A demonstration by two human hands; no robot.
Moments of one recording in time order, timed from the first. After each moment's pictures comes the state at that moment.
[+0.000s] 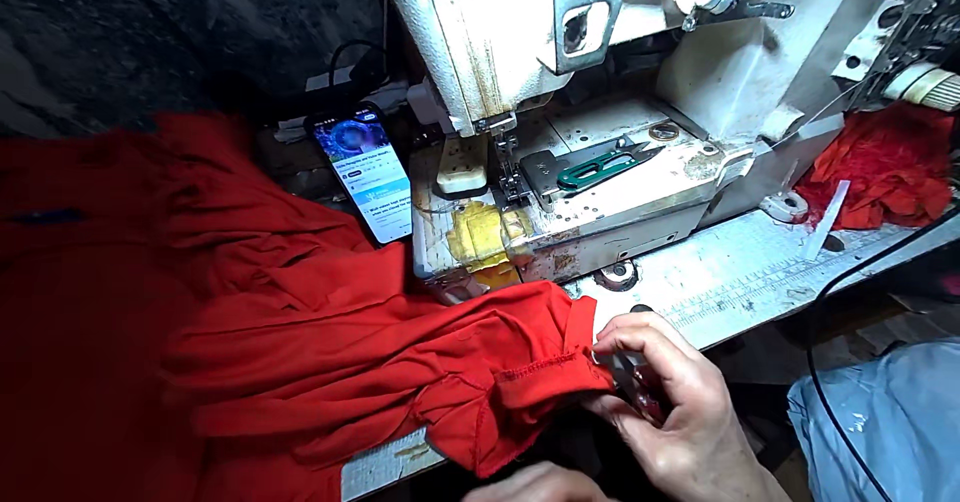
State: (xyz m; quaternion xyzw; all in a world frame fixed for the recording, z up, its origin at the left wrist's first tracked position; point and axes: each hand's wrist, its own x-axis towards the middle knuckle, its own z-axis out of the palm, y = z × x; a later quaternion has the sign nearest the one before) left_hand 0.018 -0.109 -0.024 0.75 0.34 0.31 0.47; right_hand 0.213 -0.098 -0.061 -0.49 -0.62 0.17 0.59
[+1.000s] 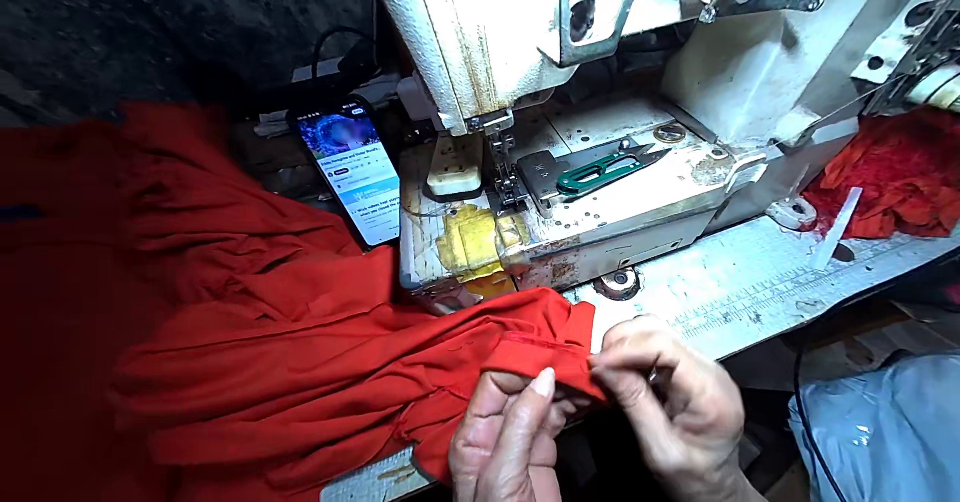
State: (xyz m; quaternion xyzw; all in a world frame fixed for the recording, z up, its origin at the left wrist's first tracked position) left_hand 0.077 -0.078 -0.017 0.32 0.34 0.60 0.65; right_hand 0.205 -0.074 -0.058 -0.40 -0.59 0.14 0.69
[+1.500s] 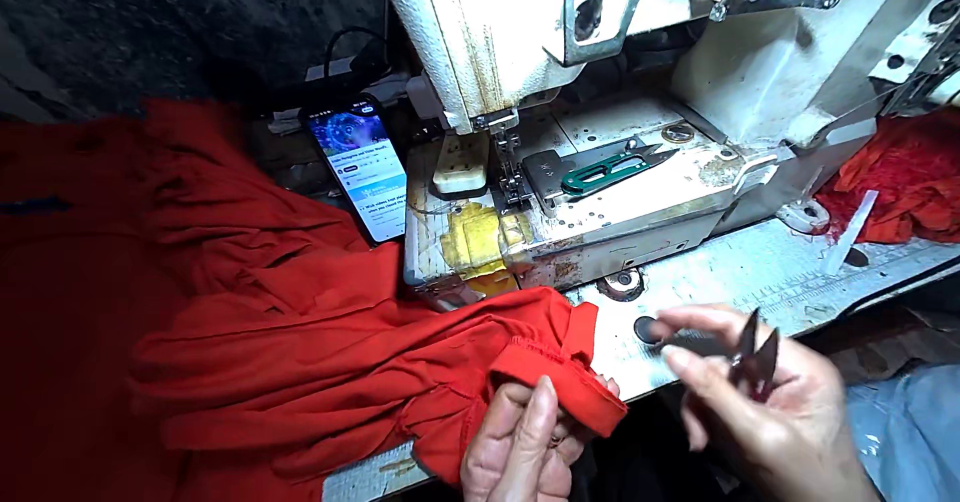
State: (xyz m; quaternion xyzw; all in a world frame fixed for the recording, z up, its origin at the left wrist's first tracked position) left_hand 0.075 -0.092 -0.020 0.28 0.30 0.58 0.71; right_hand 0.250 -0.107 -0.034 -0.53 -0.49 0.28 0.64
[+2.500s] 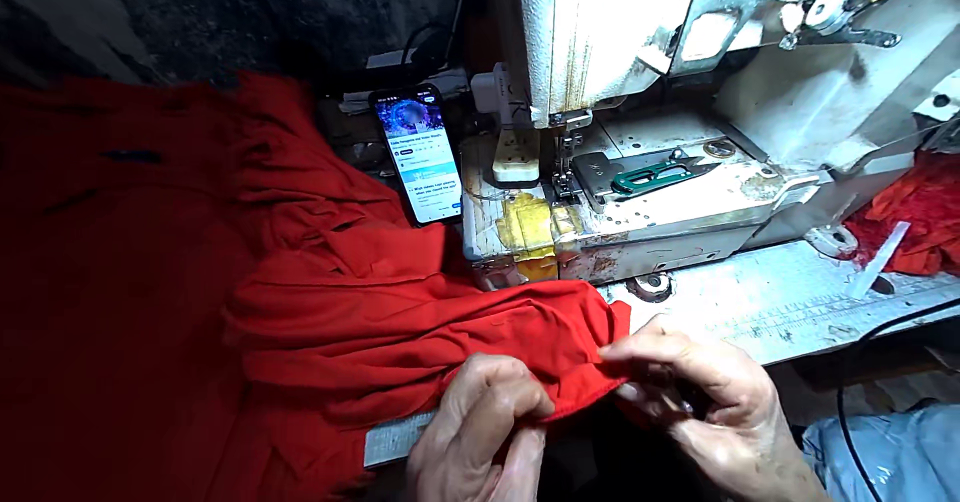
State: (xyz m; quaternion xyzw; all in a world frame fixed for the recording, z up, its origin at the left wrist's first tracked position) left_hand 0.011 -0.065 -0.024 0.76 0.34 0.52 0.21; right_hand 0.227 -0.081 -0.035 -0.38 -0.68 0.28 0.56
